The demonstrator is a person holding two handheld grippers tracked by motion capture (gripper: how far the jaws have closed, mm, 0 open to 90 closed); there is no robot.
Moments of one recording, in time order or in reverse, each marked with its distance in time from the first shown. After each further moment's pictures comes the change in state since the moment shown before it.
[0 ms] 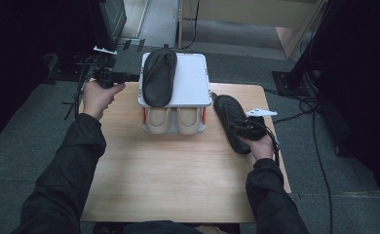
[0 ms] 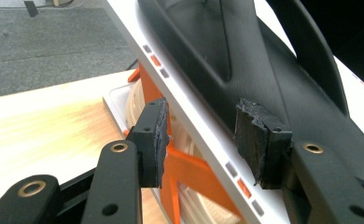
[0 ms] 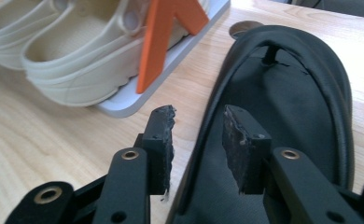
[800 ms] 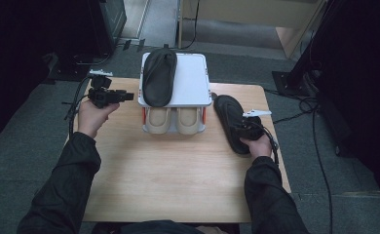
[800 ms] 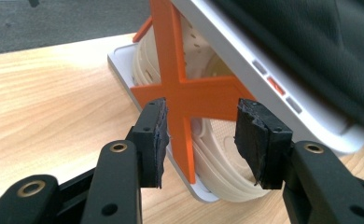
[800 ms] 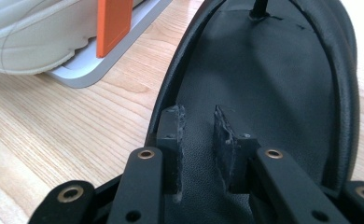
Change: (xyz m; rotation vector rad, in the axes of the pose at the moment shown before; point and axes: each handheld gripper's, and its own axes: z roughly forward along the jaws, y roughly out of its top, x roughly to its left) left arm 0.008 -0.058 0.000 0.012 0.009 0.034; right arm -0.015 -0.012 0.022 0.118 -0.040 0.009
